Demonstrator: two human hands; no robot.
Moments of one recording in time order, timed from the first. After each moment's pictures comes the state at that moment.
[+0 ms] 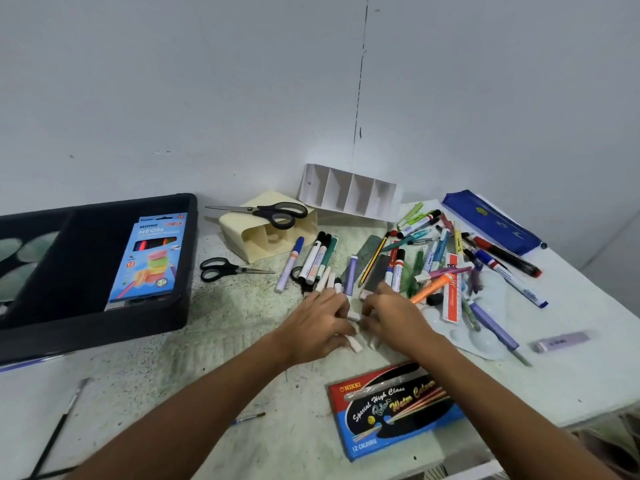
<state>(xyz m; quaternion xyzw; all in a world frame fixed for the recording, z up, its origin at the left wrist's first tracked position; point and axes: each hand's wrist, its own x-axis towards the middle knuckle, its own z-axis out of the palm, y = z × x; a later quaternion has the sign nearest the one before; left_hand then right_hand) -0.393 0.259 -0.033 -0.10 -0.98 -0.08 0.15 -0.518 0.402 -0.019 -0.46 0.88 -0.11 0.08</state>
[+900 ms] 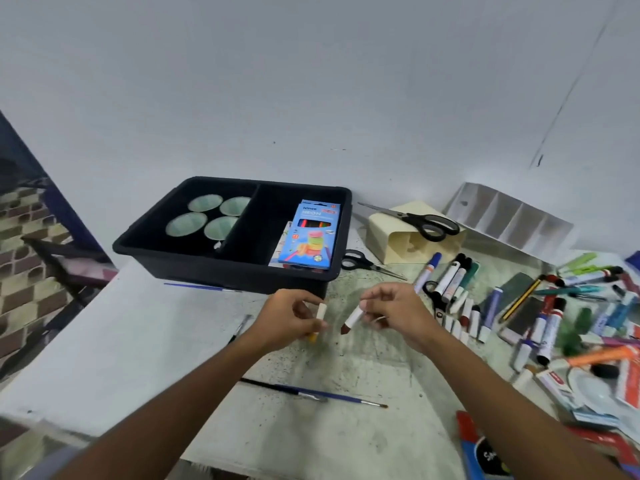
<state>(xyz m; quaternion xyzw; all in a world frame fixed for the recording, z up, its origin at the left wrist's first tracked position) -0.191 0.164 -0.009 0.39 -0.78 -0.45 0.19 -0.395 0.258 0.000 -0.35 0.65 -0.51 0.45</state>
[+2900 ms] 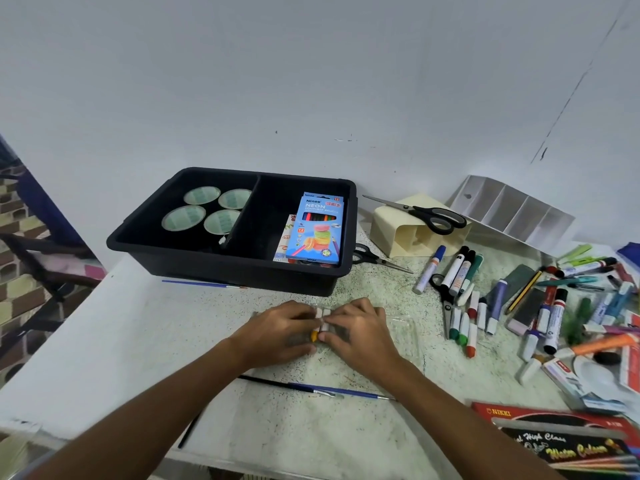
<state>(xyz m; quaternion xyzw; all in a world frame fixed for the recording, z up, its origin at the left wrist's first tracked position) -0.145 0.134 -0.054 0.09 -0.97 -0.12 0.20 -0.327 0.249 -0.062 -0.65 0.71 -0.26 0.03</state>
